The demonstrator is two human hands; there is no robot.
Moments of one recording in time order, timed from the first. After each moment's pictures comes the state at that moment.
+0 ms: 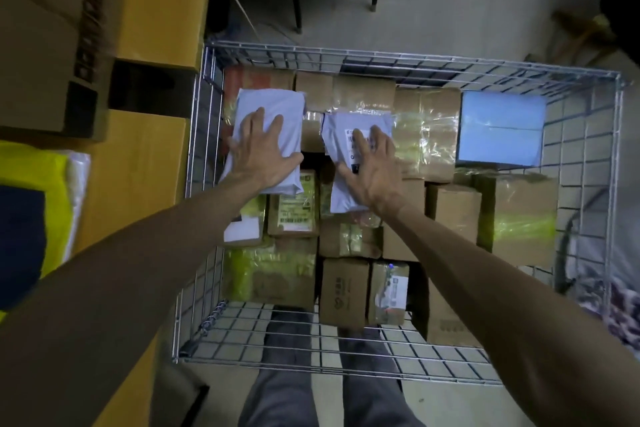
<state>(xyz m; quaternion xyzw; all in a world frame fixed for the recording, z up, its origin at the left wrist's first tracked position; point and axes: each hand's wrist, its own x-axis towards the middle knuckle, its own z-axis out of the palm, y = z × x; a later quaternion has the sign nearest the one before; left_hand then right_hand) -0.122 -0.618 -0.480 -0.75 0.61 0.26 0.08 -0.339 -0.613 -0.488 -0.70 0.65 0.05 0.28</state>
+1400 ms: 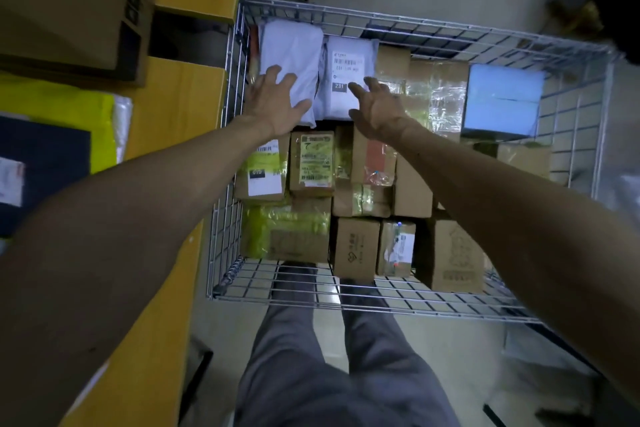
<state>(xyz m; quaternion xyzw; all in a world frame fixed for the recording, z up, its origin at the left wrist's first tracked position) -0.077 -0.600 -0.438 -0.70 0.64 0.32 0.02 -0.288 -0.632 -0.438 -0.76 0.57 0.18 0.24</state>
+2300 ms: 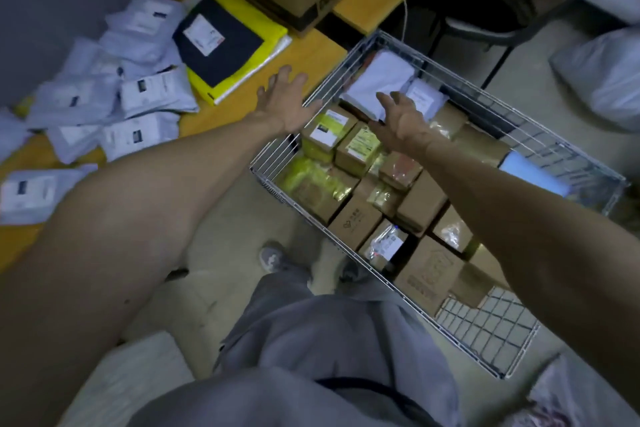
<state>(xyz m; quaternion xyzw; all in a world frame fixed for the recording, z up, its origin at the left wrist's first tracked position) -0.133 -0.344 -0.246 -0.88 0.43 0.20 -0.07 -0.327 -0.482 -0.275 -0.90 0.36 0.09 0.24</state>
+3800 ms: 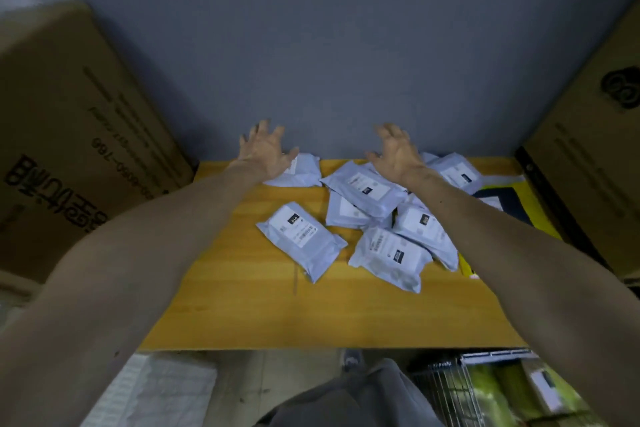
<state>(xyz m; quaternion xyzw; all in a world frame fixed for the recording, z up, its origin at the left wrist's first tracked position) 0.209 0.168 -0.125 -1.00 0.02 0.02 -0.06 0.203 -0.102 -0.140 -0.98 -0.05 -0.02 0.19</state>
